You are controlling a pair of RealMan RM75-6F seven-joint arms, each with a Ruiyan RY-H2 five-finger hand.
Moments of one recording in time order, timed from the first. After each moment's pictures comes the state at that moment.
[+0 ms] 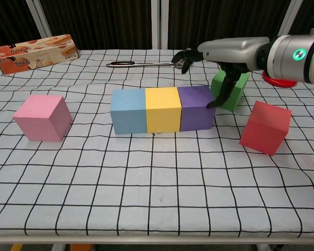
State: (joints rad) left arm -0.25 -1.29 -0.05 -1.22 1.44 1.24 -0.38; right arm 0.93 -1.37 0.15 -1.60 -1.05 0.76 -0.31
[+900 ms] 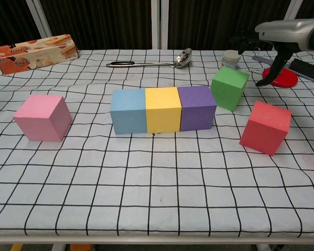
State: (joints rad) left arm -0.30 -1.28 -0.02 -1.30 1.48 1.20 -0.30; right arm 0.88 -1.33 0.13 -1.46 -0.91 0.81 -0.33
